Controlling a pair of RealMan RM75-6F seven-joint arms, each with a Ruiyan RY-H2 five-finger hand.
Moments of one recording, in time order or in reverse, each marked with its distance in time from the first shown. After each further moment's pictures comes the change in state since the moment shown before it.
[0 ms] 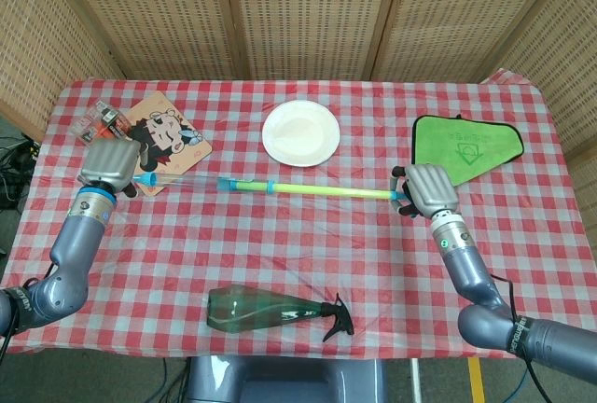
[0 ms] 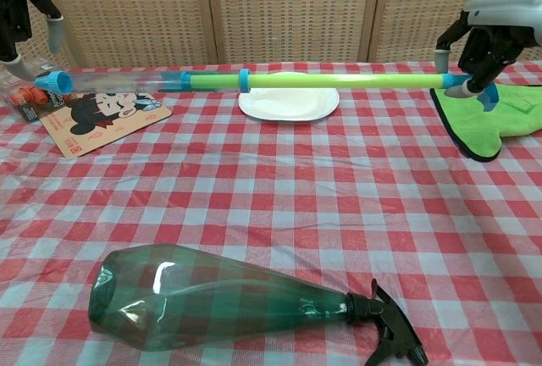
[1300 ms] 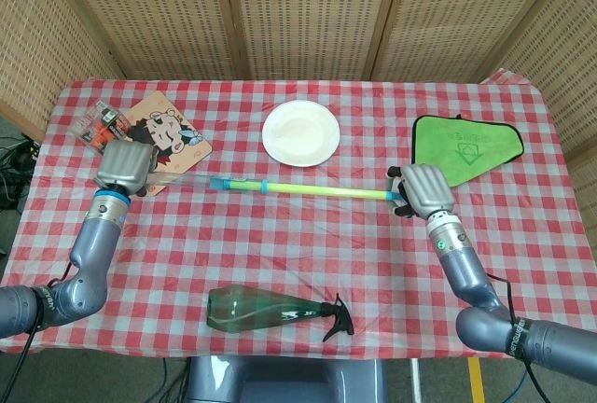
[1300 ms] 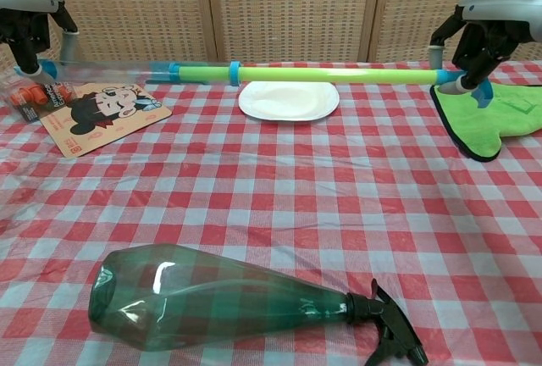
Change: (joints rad) left arm -0.022 -0.100 0.021 0.045 0.015 0.075 0.043; right arm 0.014 0.008 -0.004 -0.038 0.007 0.018 0.004
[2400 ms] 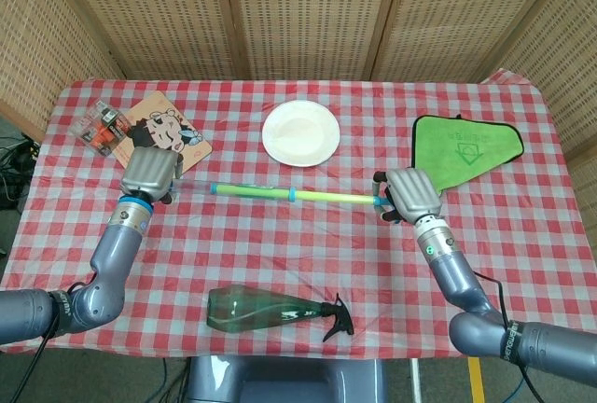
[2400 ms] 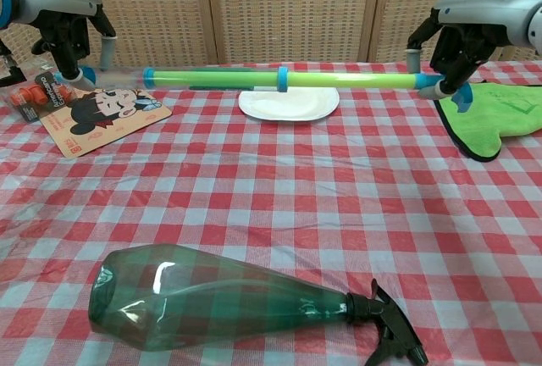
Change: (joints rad) left arm -0.038 -0.040 -0.061 -0.081 -0.049 0.027 -0.003; right arm 0.025 -0.014 -0.006 -0.055 -0.022 0.009 -0.024
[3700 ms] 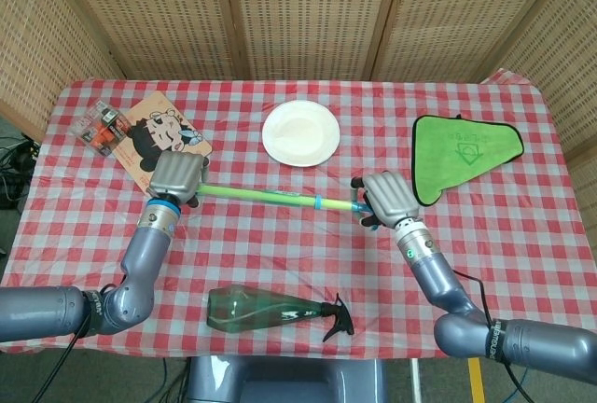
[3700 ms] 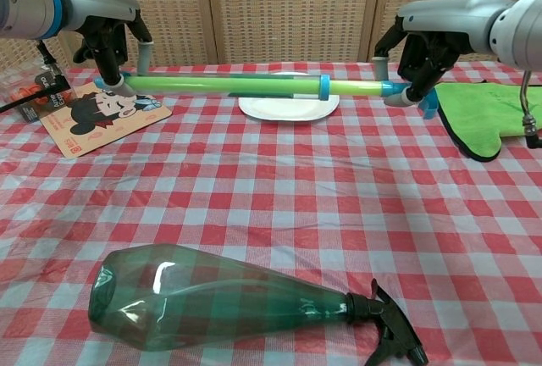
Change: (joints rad) left arm -0.060 -0.093 -0.054 0.002 -0.082 0.060 0.034; right arm 0.053 -0.044 -0.003 -0.011 0.017 -0.001 -0.036
